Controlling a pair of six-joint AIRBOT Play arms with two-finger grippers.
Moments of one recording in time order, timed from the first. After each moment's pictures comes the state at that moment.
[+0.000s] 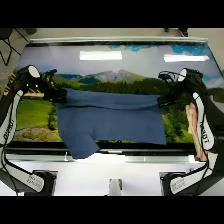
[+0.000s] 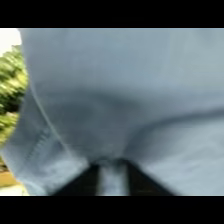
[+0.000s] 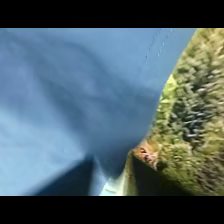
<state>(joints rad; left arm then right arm) 0.03 -1.79 1.61 1.26 -1.39 -1.46 -0.05 -1.75 1.53 -1.45 1.36 1.09</state>
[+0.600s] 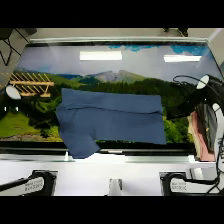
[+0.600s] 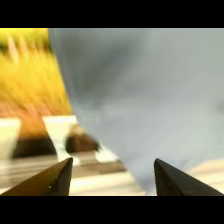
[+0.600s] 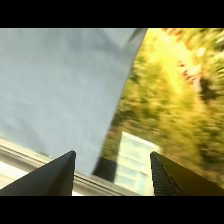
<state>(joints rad) 0.17 -1.27 0.92 1.21 -1.47 -1.45 -0.20 -1.47 1.23 -1.37 1.50 0.99</state>
